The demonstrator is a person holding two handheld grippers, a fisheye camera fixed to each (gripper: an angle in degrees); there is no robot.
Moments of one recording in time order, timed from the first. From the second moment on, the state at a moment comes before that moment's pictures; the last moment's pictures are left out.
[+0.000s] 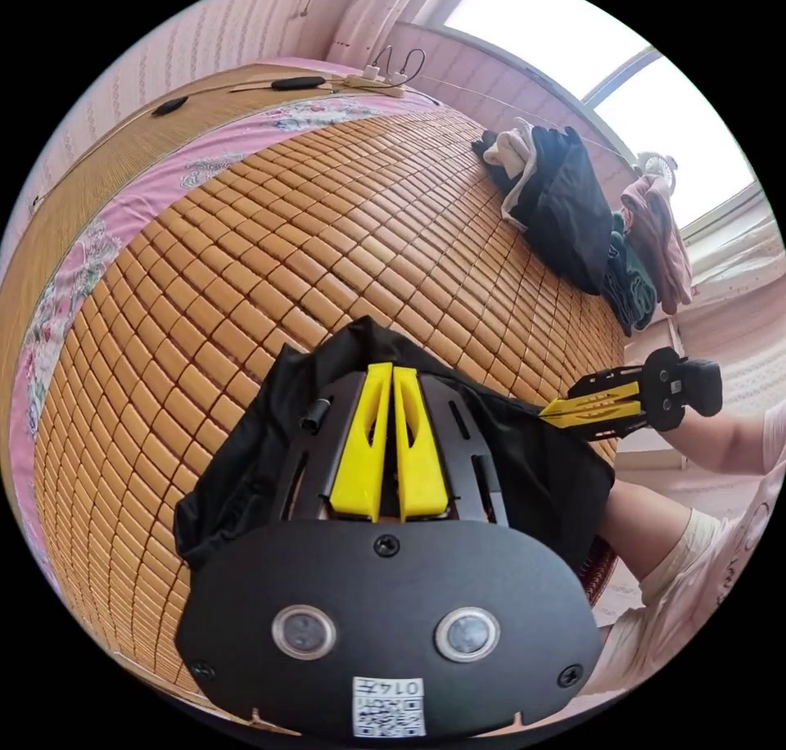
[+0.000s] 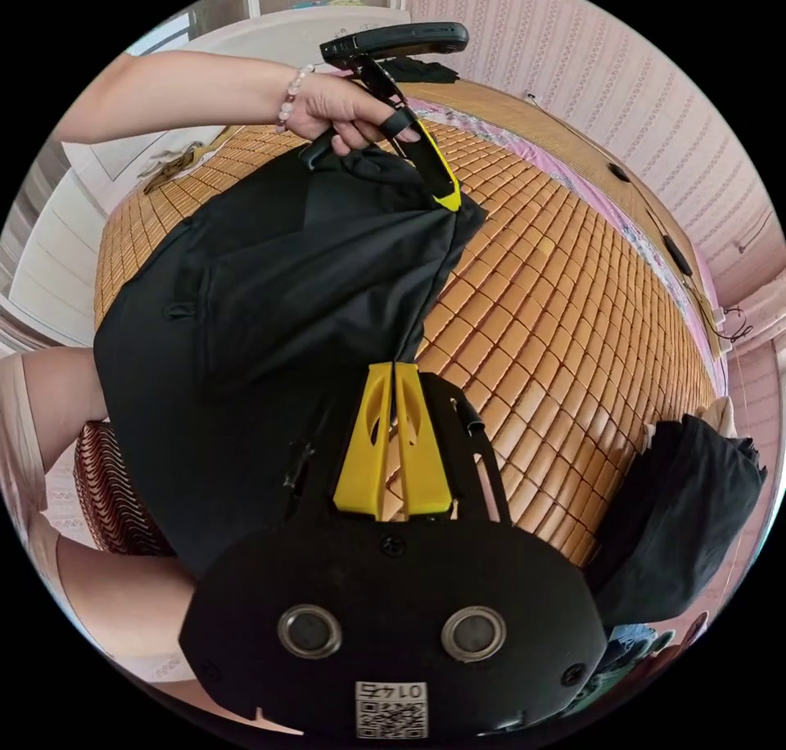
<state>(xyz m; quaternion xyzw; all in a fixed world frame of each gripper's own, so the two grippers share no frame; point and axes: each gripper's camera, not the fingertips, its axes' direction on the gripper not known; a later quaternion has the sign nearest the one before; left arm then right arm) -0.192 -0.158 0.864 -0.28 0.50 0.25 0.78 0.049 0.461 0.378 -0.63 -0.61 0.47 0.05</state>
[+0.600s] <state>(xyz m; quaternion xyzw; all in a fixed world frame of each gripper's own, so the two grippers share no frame) -0.351 -0.182 0.859 -0.29 0.46 0.14 0.83 0.057 0.522 0.309 -0.70 -0.52 0.48 -0.01</state>
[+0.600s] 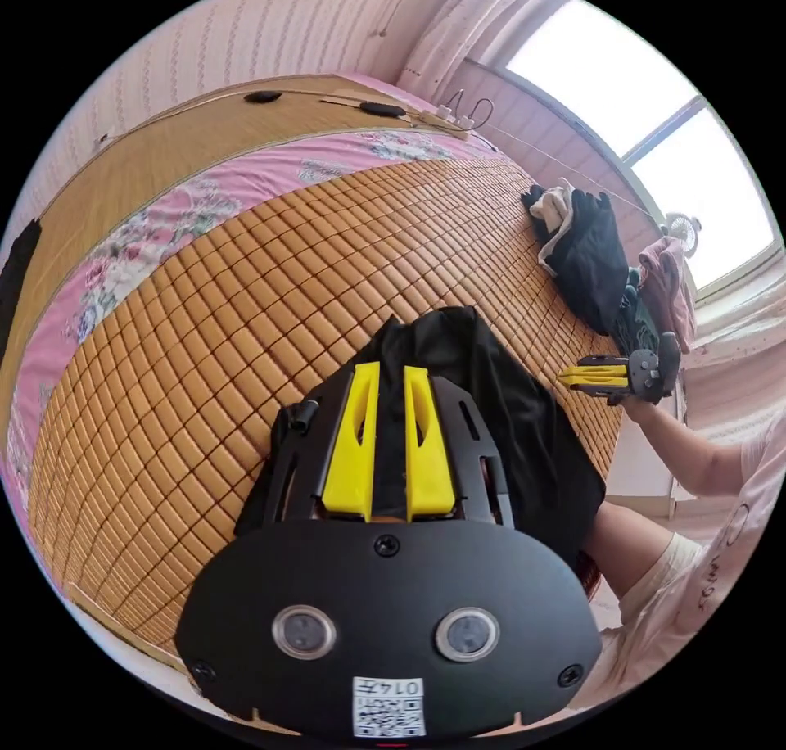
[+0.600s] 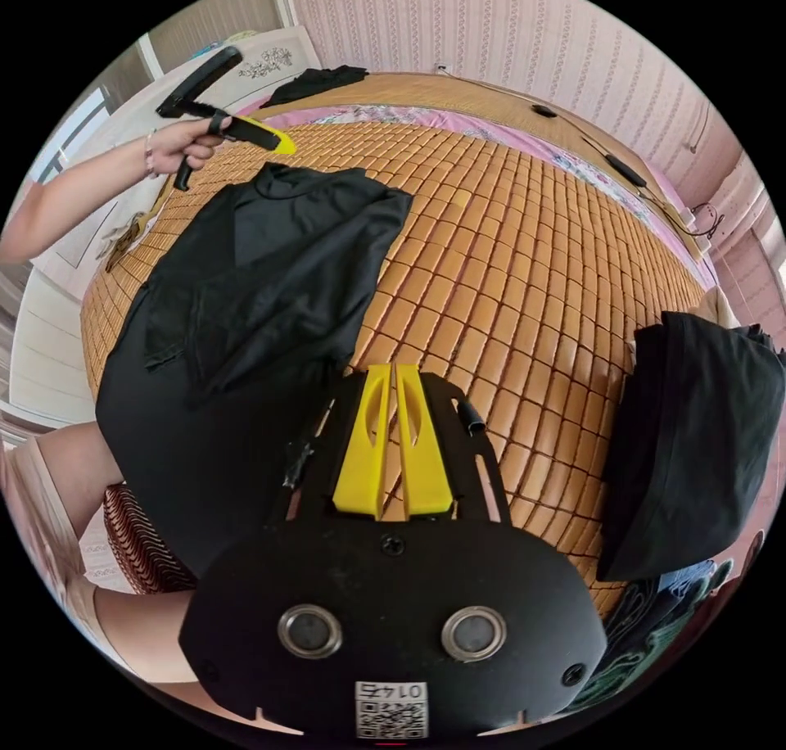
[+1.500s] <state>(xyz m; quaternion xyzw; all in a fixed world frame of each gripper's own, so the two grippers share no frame) -0.545 -0.139 0.821 -0.27 0.36 -0.07 0.89 -0.050 0.651 0.296 -0.71 -0.44 0.55 -0.04</state>
